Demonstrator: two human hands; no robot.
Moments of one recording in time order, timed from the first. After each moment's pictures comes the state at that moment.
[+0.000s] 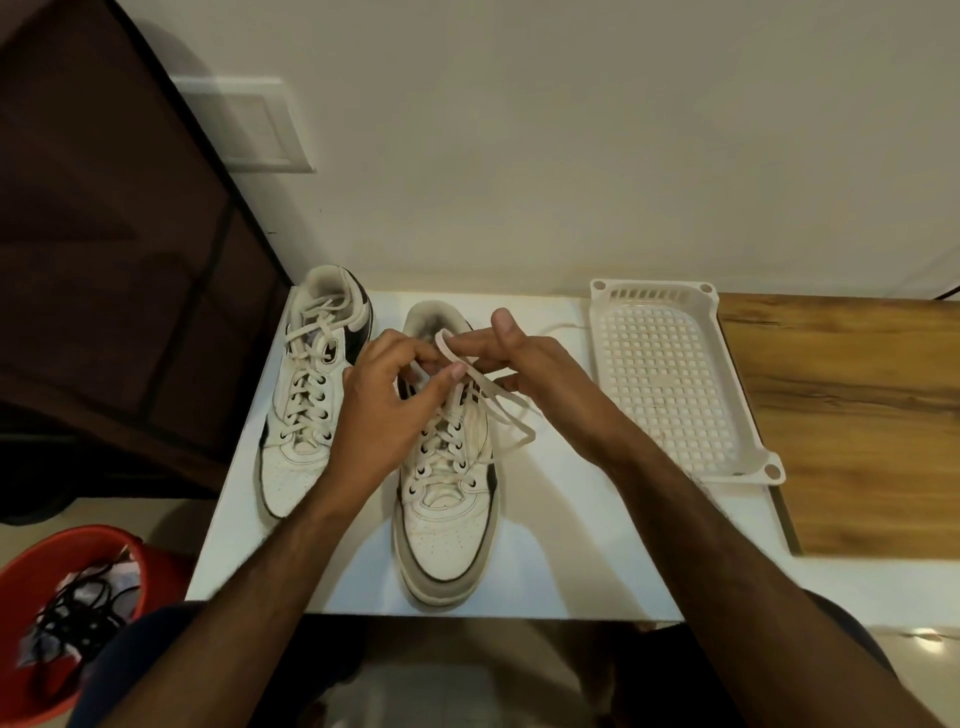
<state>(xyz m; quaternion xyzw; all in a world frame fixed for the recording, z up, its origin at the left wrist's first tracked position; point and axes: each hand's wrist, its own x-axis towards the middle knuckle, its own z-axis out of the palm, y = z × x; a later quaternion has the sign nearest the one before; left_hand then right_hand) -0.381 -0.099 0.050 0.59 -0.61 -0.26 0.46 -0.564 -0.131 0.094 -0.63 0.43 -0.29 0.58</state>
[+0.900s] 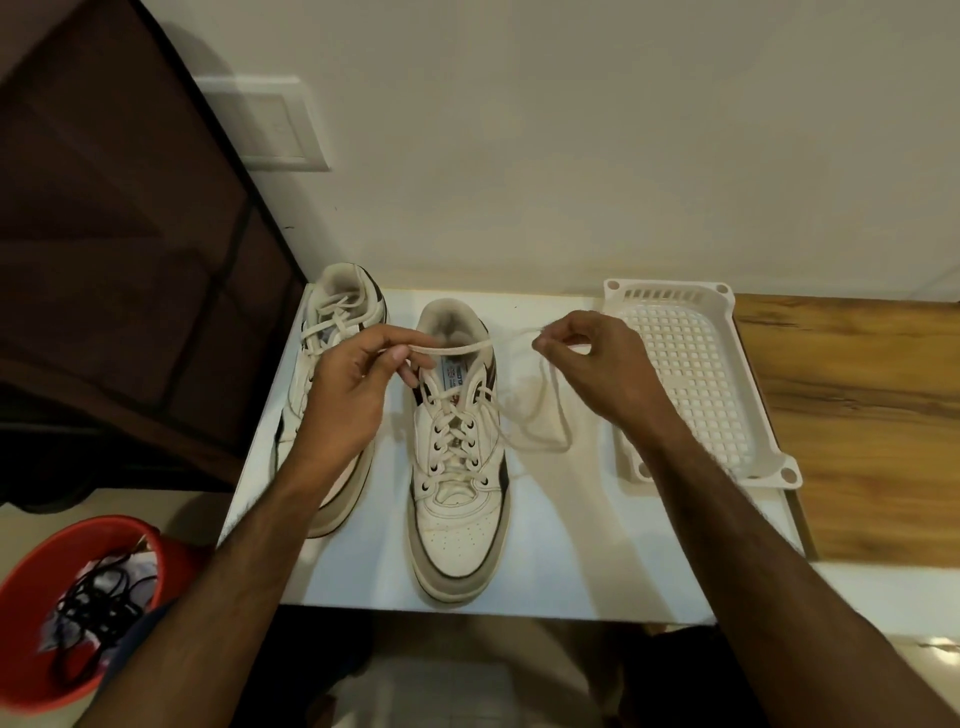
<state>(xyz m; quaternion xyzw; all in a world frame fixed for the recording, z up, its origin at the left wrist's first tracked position) -0.345 -0.102 0.061 0.55 -0.58 -0.34 0.49 -0.590 -0.157 0.072 -0.66 0.60 -0.30 0.34</state>
